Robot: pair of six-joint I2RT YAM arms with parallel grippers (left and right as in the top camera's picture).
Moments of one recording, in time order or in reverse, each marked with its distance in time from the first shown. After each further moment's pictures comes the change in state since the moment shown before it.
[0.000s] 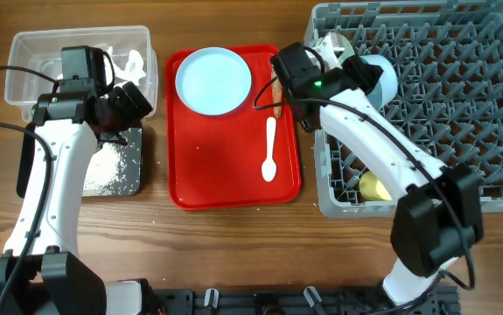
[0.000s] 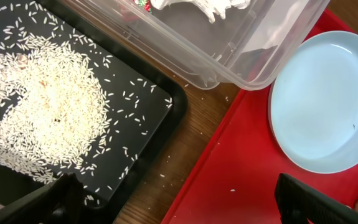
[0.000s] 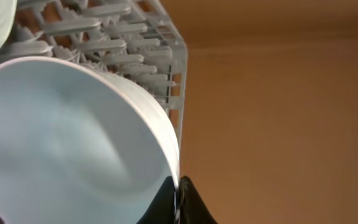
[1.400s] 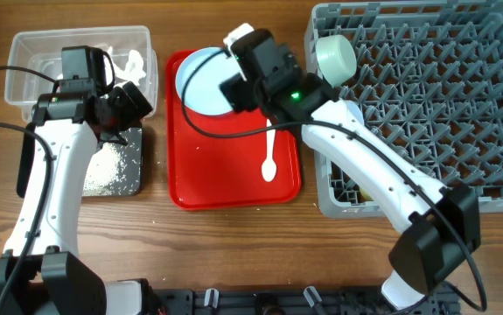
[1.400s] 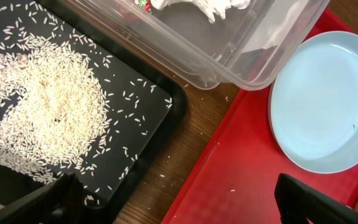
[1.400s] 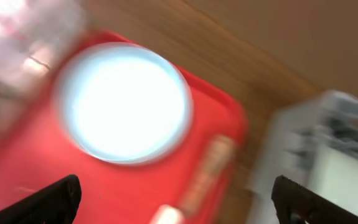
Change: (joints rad) left arm 0.000 0.000 0.000 0.000 0.000 0.000; right arm 0.156 -0.048 0.119 0.333 -1.083 0.232
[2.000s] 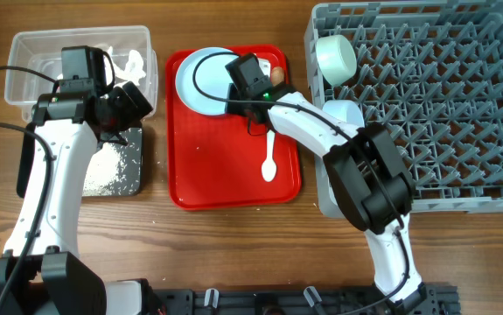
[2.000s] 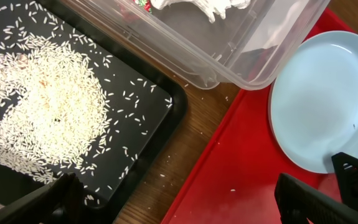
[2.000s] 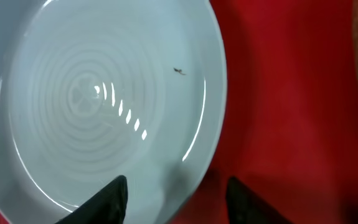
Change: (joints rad) left arm 0.000 0.000 0.000 0.000 0.000 0.000; right arm -0.055 0.406 -0.021 0.213 -0.124 0.709
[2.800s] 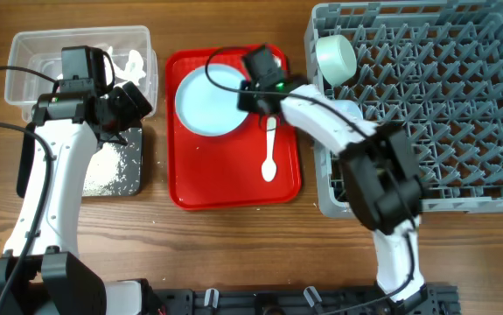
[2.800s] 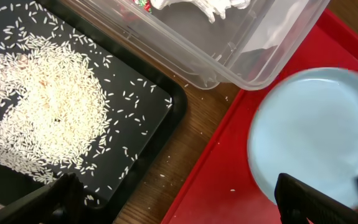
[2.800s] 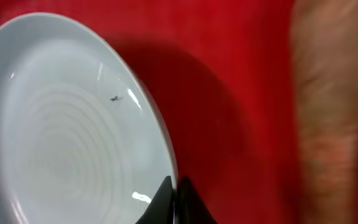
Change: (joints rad) left arm 0.000 0.000 0.000 0.000 0.000 0.000; right arm -0.066 -0.064 0.006 -0.106 -0.092 -0.087
